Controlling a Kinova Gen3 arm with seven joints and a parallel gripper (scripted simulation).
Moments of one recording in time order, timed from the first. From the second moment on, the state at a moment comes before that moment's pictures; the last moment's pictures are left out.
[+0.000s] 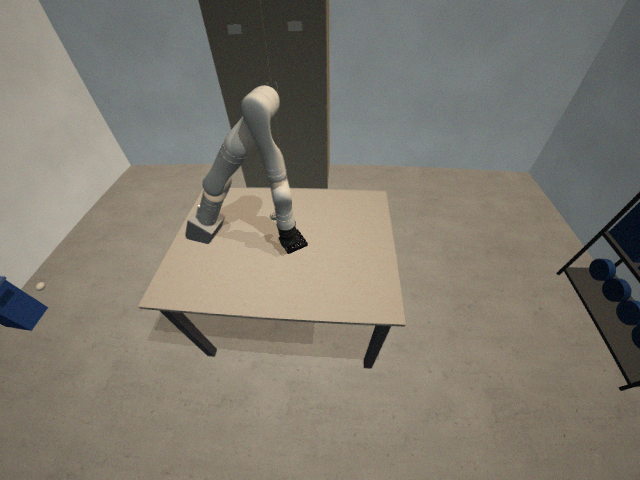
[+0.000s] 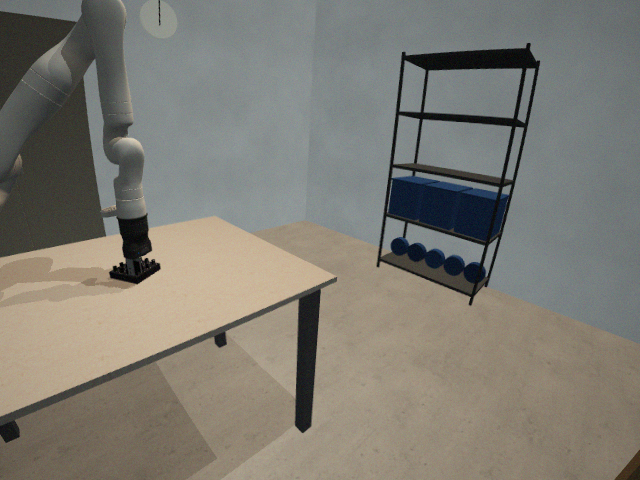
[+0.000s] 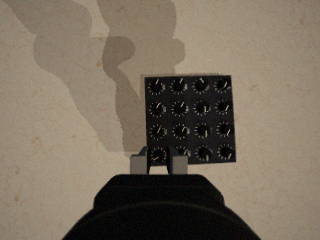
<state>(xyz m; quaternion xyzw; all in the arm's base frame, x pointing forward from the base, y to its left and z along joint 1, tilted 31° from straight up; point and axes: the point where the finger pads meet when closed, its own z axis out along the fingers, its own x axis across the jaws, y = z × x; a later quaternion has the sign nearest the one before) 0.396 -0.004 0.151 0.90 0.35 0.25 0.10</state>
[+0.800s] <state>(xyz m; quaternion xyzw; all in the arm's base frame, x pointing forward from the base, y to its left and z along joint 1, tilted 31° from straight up) 0.385 0.002 0.160 0.90 0.36 0.24 0.10</state>
